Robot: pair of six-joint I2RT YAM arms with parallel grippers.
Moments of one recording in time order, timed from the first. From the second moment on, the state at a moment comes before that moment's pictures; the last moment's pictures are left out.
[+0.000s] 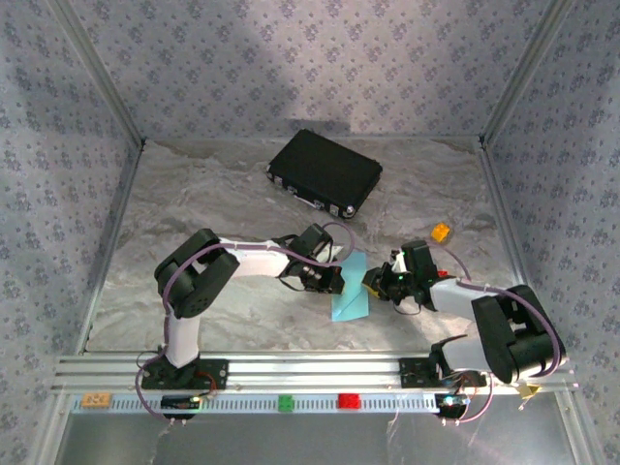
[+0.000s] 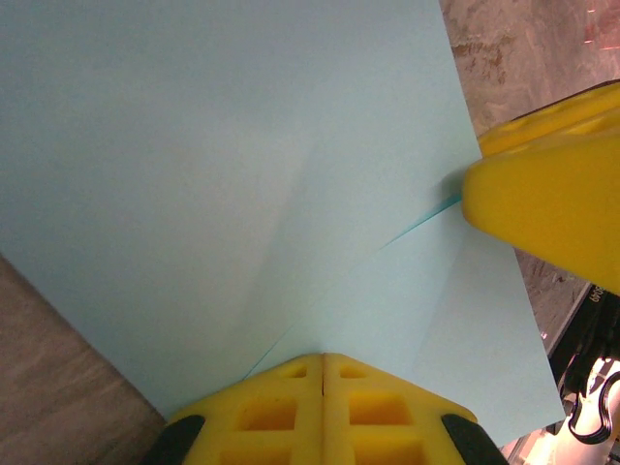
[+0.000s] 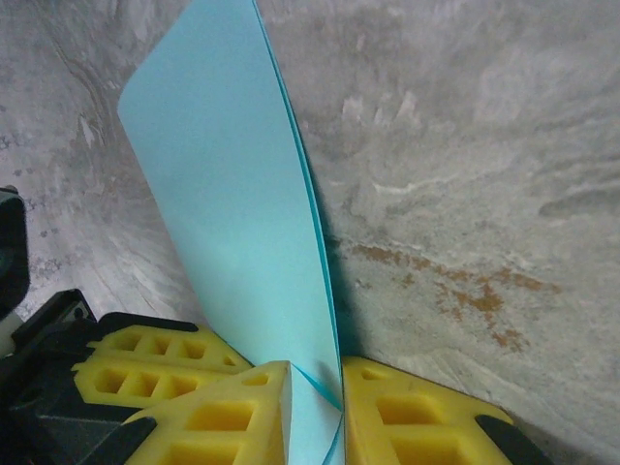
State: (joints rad) left arm -0.89 1.93 1.06 -0.16 0.55 -0.65; right arm 0.30 1.33 0.31 0.11 -0.59 0.95
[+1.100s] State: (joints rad) left arm -0.89 1.56 0.91 -0.20 0.25 -0.67; right arm 0.37 0.88 0.48 -0.42 -0.37 0.77
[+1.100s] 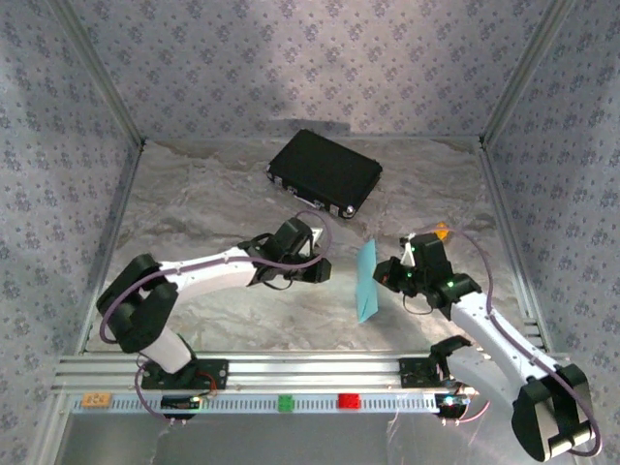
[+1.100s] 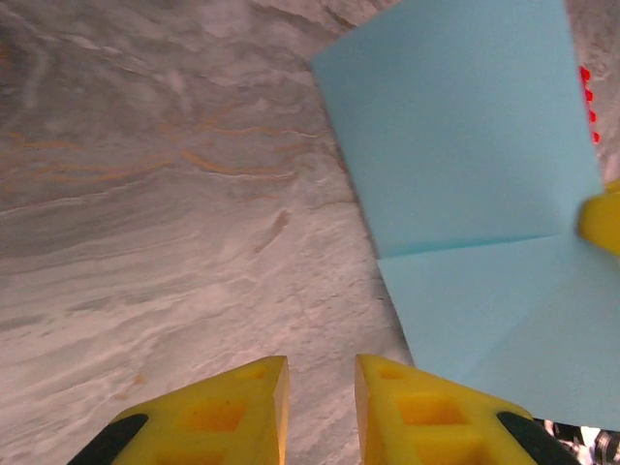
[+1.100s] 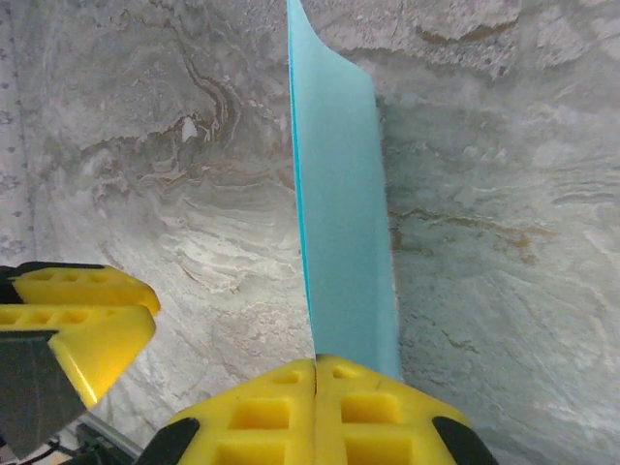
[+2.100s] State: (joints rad) left arm -0.76 0.99 0.65 -0.39 -0.29 -0.82; right arm 0.86 1.37 1.05 -1.11 0.53 0.77
